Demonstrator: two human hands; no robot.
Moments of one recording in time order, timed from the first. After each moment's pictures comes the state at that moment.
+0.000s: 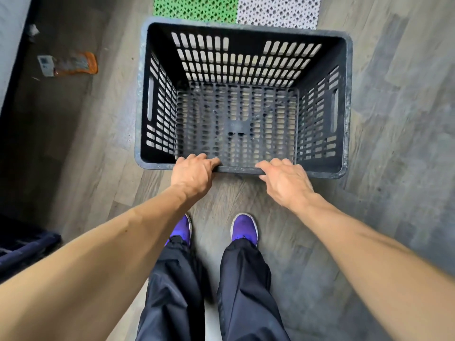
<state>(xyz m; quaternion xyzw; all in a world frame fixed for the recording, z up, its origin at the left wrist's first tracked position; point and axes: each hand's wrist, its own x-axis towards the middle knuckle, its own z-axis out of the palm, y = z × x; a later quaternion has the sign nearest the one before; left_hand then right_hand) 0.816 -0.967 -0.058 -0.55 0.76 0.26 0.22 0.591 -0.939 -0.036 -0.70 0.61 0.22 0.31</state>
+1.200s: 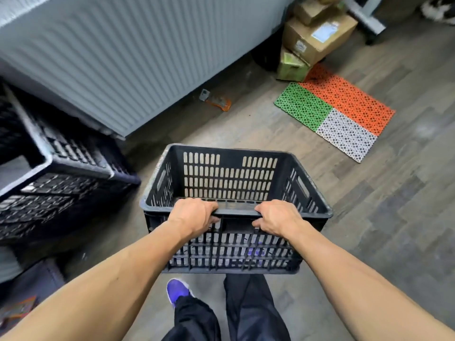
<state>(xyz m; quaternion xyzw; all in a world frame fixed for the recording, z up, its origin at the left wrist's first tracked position) 0.969 -0.781 0.246 -0.69 0.64 0.28 0.18 0.778 -0.894 0.239 -0.82 0.35 0.38 0.25</state>
